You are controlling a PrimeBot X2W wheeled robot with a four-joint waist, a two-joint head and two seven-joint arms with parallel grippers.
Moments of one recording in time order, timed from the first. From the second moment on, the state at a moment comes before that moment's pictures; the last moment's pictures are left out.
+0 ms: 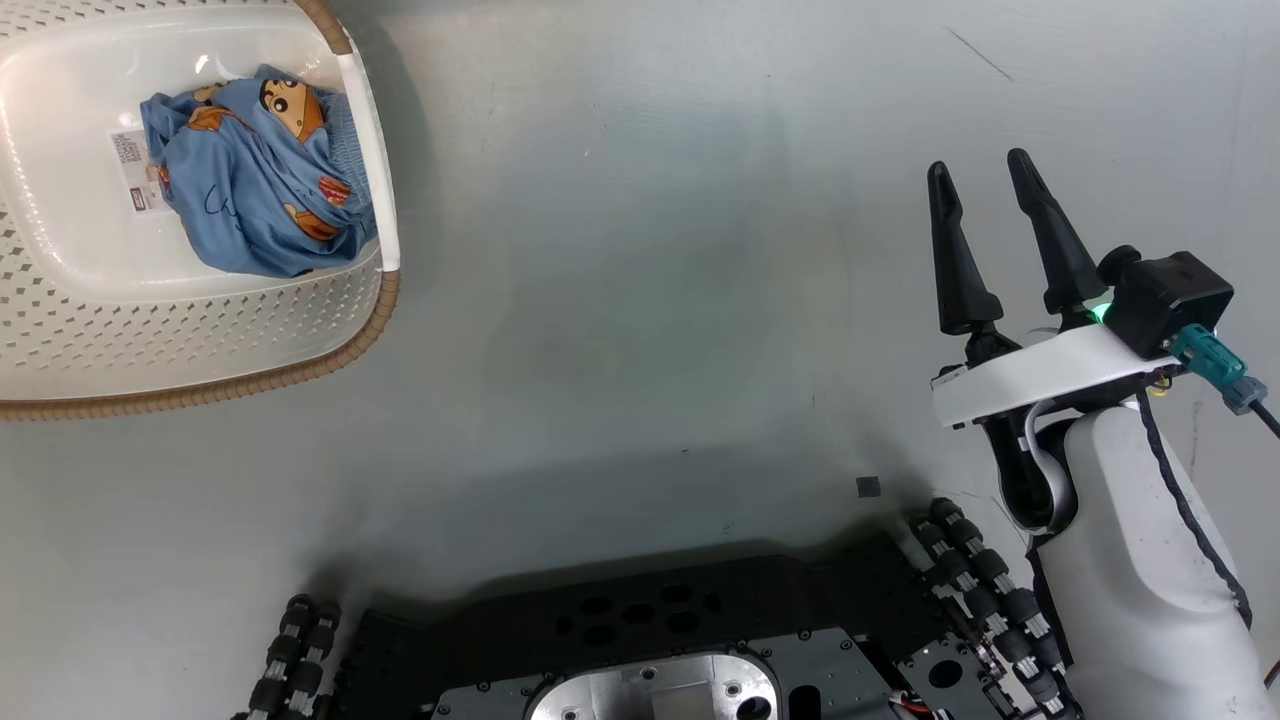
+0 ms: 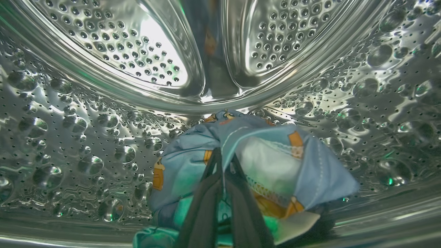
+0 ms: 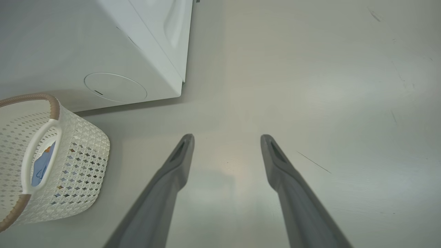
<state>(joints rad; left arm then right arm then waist) -1.48 0.33 -0.20 0.87 -0.40 -0.13 0.03 -0.28 -0.05 0.20 0.23 0.30 0.12 -0.26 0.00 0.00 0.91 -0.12</state>
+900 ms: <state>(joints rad) -1.48 0.29 -0.20 0.95 -0.42 -0.13 -0.09 -0.30 -0.05 0.17 0.25 0.29 0.12 -0.26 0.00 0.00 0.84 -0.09</state>
